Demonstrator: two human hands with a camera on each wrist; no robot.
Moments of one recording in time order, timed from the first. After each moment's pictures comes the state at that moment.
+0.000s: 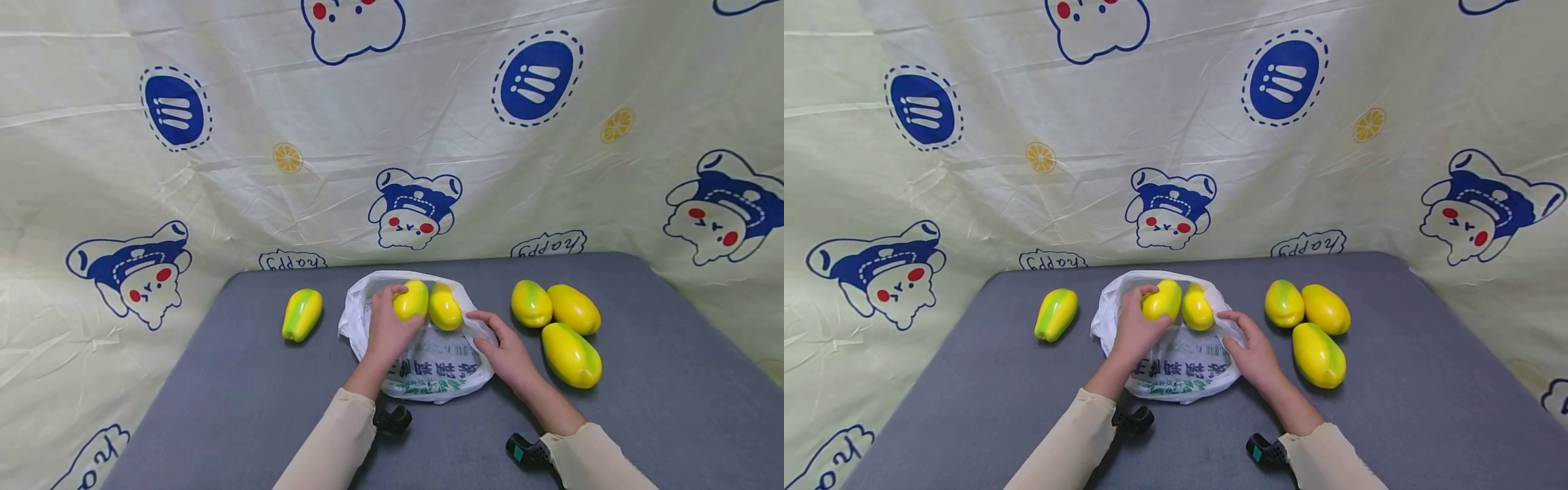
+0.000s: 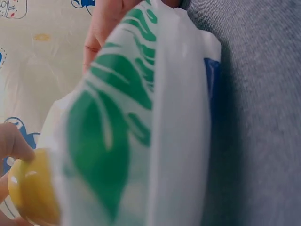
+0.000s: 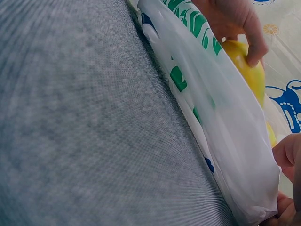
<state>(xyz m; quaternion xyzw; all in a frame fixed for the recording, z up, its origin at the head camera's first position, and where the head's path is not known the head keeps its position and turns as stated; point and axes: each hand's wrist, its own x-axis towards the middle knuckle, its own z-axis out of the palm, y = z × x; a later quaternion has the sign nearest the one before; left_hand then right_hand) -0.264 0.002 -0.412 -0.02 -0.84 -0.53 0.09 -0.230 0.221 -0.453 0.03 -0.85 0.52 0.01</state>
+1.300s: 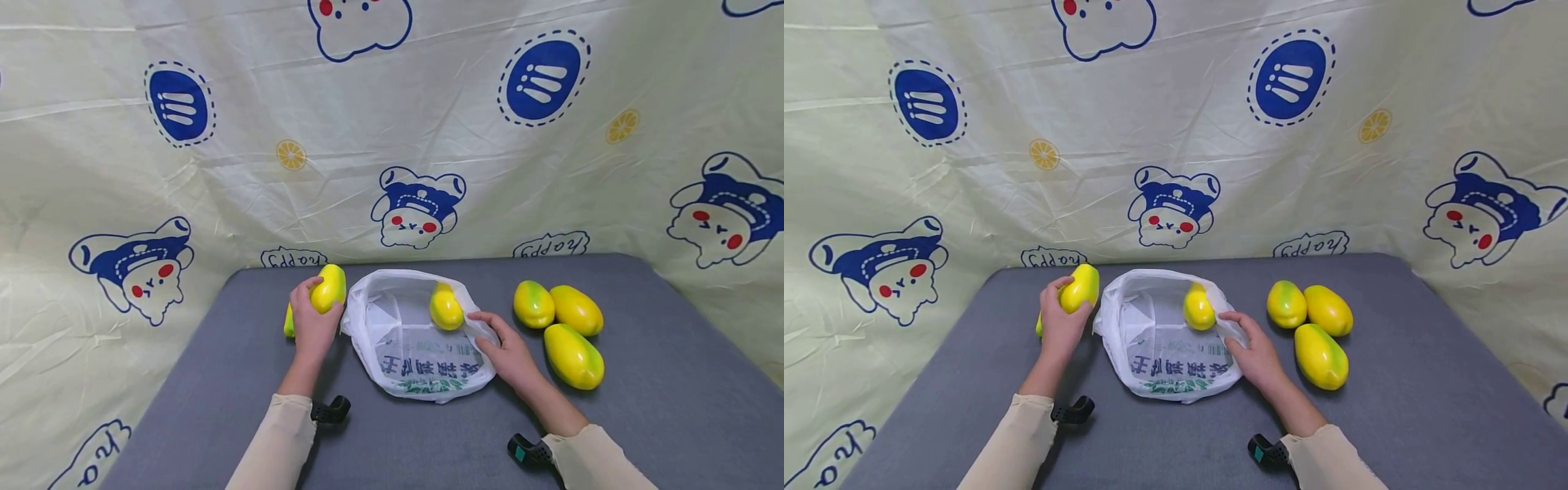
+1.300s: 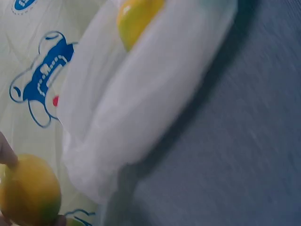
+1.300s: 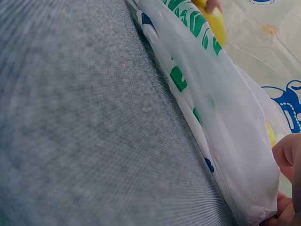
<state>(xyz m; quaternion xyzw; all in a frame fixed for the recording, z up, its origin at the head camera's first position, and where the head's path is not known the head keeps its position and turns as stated) -0.274 -0.110 -0.410 0.07 -0.81 -0.55 0.22 -0.230 0.221 -0.451 0.03 -0.86 0.51 0.00</state>
